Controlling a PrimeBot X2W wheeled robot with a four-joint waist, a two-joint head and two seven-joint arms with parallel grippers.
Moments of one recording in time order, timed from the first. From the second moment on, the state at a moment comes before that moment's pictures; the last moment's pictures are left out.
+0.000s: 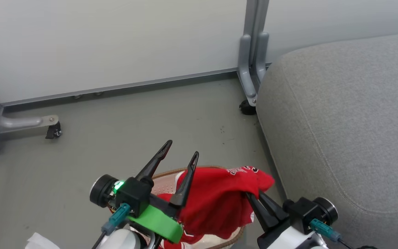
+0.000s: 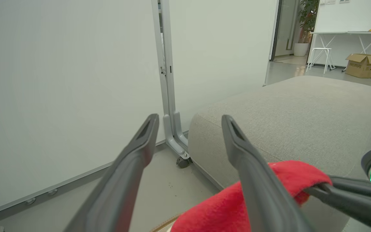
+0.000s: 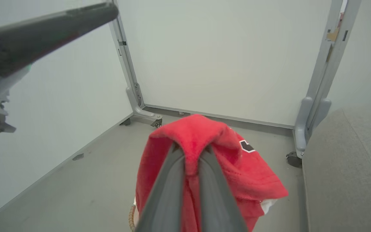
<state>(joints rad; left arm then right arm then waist) -0.21 0.21 -0.60 0.08 -0.35 -0.02 -0.21 -0.05 -0.15 0.49 0.17 0.22 0.13 -0.26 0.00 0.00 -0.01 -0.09</state>
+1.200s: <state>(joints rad) -0.20 0.32 -0.48 0.04 -0.12 -0.09 -0.26 -0.48 -0.07 0.00 0.05 0.23 0.13 -0.26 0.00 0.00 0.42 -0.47</state>
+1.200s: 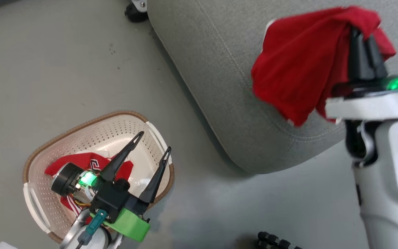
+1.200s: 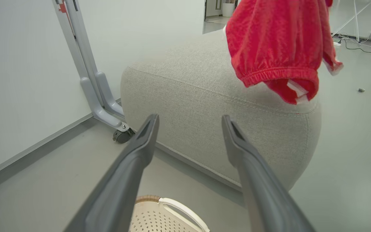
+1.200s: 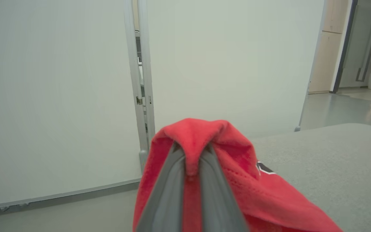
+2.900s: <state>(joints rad) 0.06 0.05 -0.19 0.08 -0.21 0.03 -0.26 0.00 -0.05 0.15 0.16 0.14 0.13 -0.26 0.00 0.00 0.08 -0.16</state>
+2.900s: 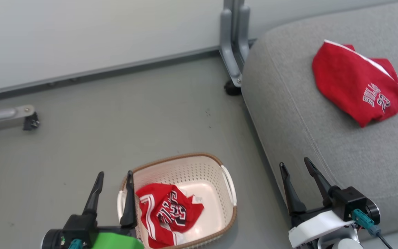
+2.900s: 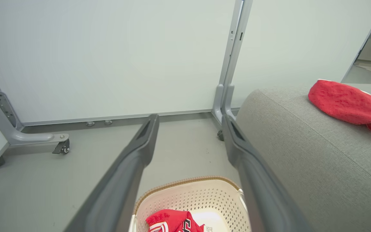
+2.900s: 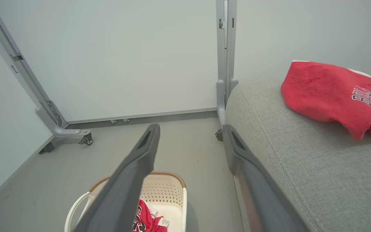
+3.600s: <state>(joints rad) 0.24 0.05 -0.18 -0.04 -0.18 0.04 -0.26 0.12 -0.05 0.15 0.09 0.11 0.13 -0.26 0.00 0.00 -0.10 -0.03</state>
